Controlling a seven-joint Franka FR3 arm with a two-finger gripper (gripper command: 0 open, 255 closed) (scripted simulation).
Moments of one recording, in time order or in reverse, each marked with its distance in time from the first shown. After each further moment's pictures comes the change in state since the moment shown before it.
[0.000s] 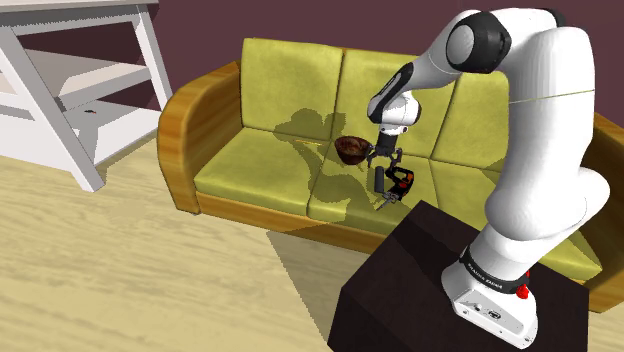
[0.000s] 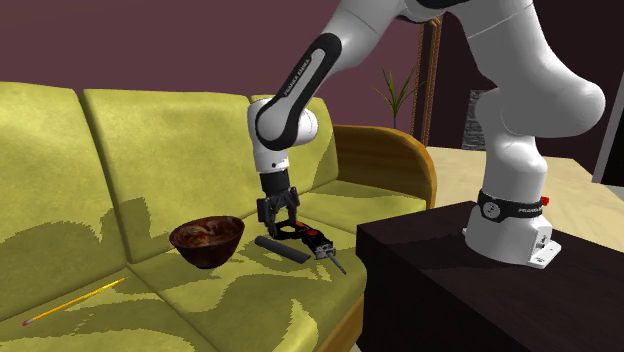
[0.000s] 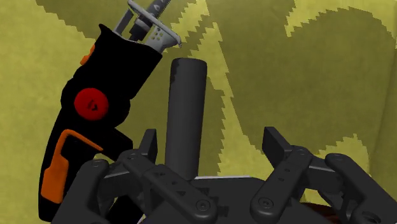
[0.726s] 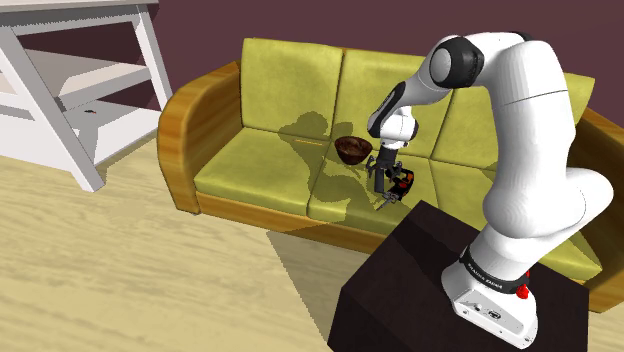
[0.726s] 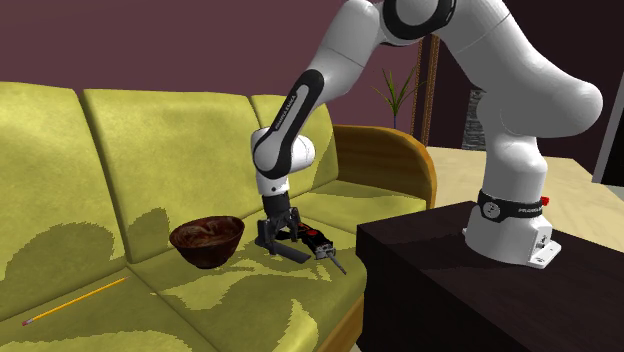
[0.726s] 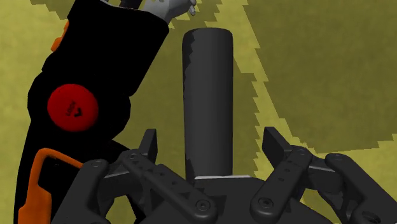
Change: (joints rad) arm -0.059 0.184 0.021 0.086 0.078 0.080 -0.003
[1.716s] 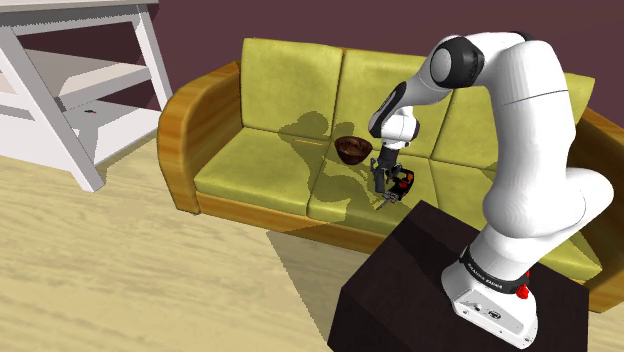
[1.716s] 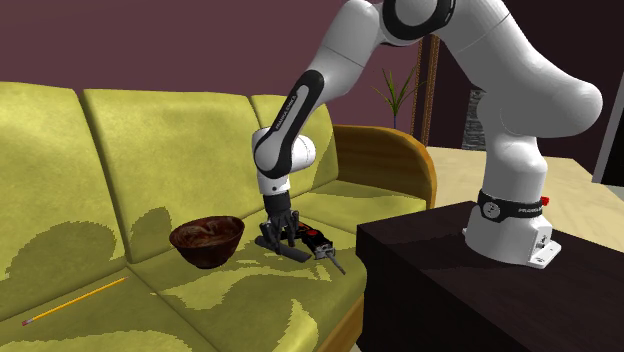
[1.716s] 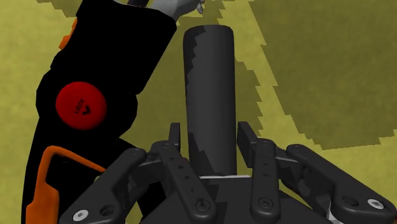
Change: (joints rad) arm -0.005 0.000 -0.005 -0.002 0.001 0.003 -0.001
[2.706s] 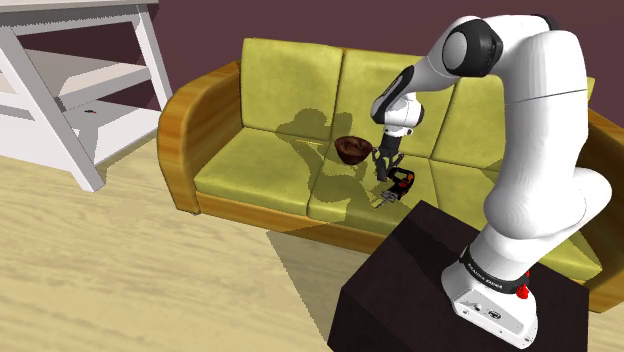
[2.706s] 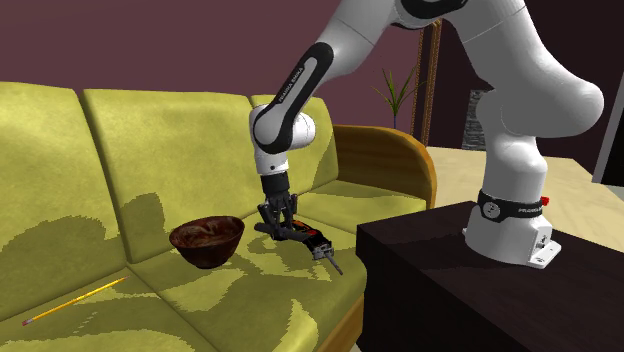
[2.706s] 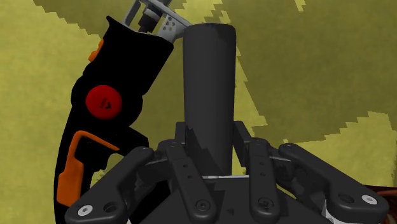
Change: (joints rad) arm 0.032 -0.133 -0.029 -0.039 -0.042 -0.092 0.038
